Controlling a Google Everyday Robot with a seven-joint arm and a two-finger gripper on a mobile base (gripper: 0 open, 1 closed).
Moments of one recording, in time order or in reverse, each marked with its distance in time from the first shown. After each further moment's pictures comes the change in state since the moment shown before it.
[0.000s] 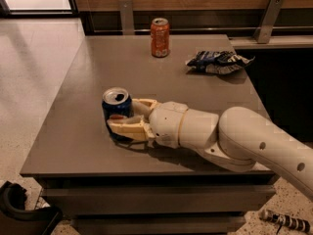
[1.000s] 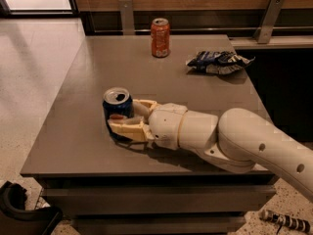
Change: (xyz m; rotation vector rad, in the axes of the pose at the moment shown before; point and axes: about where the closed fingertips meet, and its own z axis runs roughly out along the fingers) arm 0.002 0.001 -0.001 0.004 0.002 0.007
